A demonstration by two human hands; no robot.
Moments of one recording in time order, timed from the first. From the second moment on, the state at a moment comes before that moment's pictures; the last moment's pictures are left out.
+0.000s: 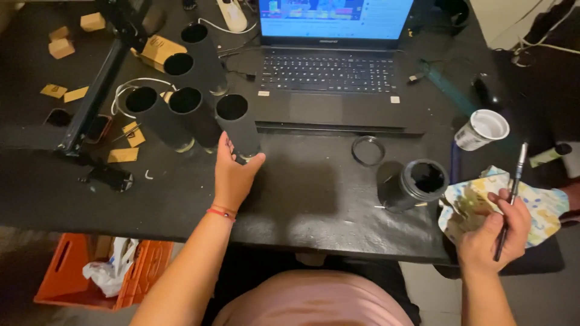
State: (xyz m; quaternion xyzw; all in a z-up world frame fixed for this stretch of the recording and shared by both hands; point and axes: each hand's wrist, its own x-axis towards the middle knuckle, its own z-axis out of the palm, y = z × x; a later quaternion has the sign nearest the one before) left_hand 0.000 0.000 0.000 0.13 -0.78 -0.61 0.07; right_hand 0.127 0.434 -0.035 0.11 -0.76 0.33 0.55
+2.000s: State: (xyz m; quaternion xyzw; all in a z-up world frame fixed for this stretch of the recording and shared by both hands) left_hand -0.053 0.084 0.062 -0.20 -0.45 -0.86 0.09; right_hand 0.000 0.222 0.066 0.37 -0.65 0.54 0.40
